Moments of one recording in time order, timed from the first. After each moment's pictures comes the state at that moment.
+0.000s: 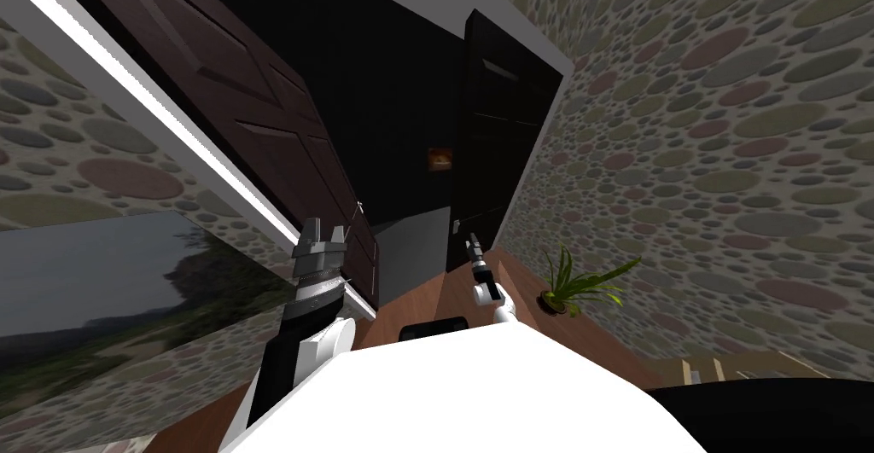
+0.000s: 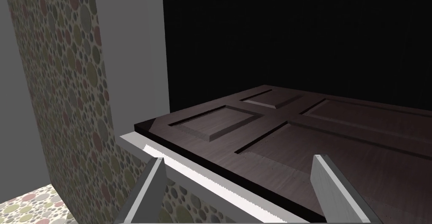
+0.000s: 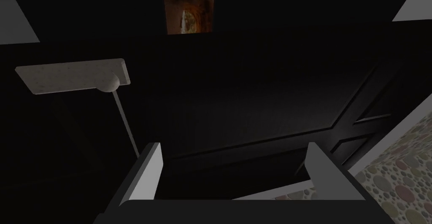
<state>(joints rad) 0.01 -0.09 0.01 -1.15 -0.05 -0.70 -0.06</state>
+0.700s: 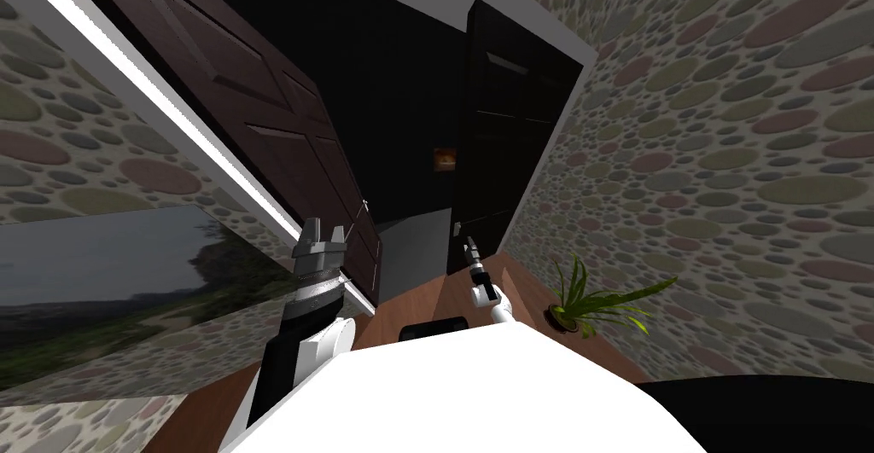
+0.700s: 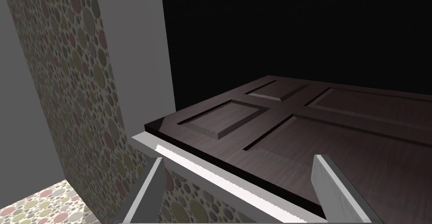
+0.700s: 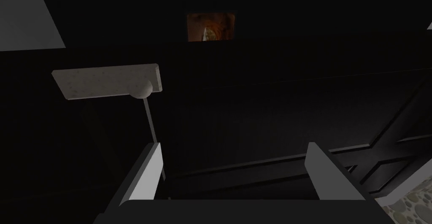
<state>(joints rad) -0.06 -0.08 0.01 -0.98 -0.05 -0.74 -0.05</state>
